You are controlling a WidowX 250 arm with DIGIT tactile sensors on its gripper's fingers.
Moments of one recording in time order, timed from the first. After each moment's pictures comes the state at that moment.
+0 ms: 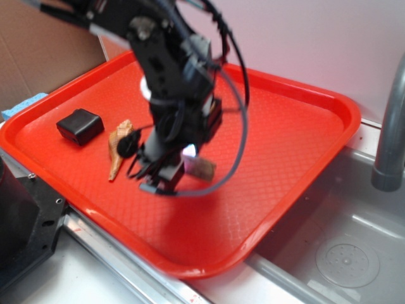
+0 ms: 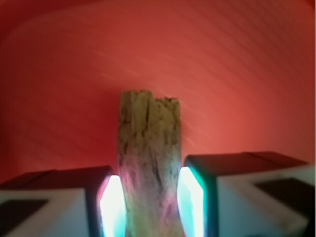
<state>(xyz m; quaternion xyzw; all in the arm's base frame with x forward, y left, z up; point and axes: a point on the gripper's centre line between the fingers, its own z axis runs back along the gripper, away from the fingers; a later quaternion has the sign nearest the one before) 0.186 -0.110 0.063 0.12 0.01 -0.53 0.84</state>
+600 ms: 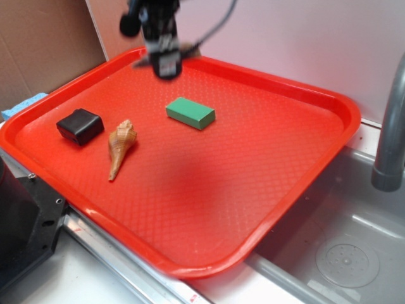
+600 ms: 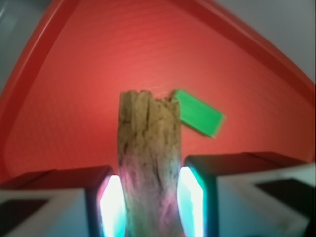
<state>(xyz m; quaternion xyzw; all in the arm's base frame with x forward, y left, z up) 0.226 -0.055 0.149 0.03 0.00 -0.18 0.98</state>
